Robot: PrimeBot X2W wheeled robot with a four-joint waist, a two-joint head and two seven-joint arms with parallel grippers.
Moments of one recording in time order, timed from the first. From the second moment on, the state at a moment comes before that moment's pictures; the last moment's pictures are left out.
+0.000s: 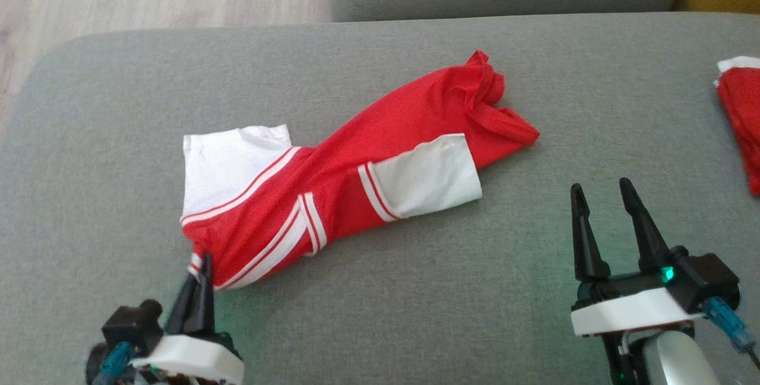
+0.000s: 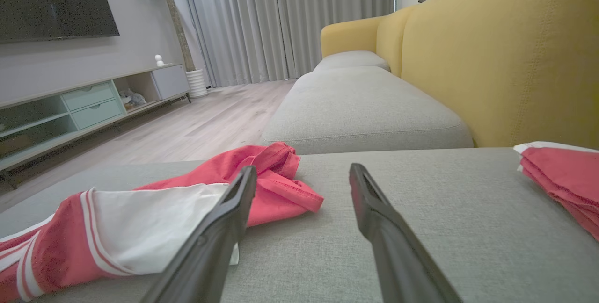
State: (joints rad) left arm -0.06 0.30 -0.42 0.33 -0.62 0.07 -0.24; right arm 0.00 -0.05 0.06 0.14 0.14 0.13 -0.26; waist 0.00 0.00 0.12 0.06
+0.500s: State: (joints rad) left arm -0.28 0.32 -0.60 0.18 -0.27 0.12 -0.18; right arm -0.03 -0.05 0.09 0.14 0.14 0.13 -0.26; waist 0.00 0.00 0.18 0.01
